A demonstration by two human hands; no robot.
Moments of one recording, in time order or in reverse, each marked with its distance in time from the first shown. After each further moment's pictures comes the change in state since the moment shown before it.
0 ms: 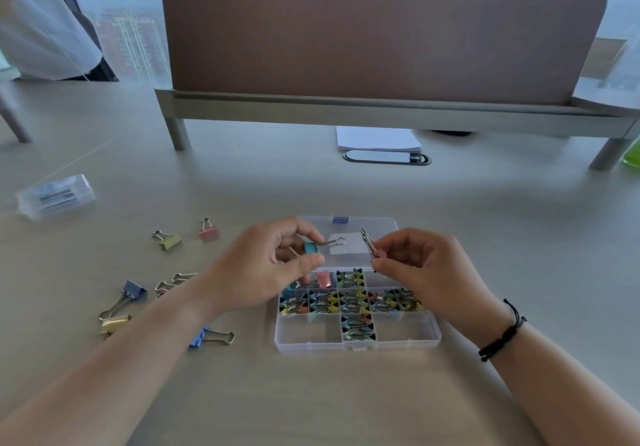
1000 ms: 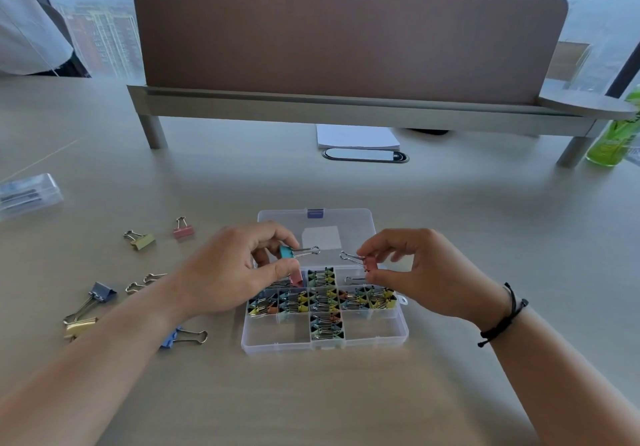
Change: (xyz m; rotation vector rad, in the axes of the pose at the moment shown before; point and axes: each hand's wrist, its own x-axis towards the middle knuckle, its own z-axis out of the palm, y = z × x) left_hand -0.002 -0.006 -0.002 0.225 -0.001 0.063; right_hand -0.006 -0.013 -0.033 -0.506 -0.216 -0.154
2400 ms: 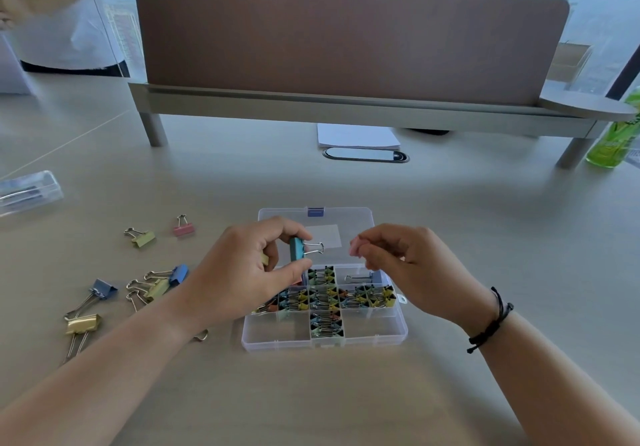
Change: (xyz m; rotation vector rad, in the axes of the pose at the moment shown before) left_hand -0.004 0.012 0.013 0.002 0.197 0.123; right_hand 0.001 -0.014 0.010 0.183 0.072 0.043
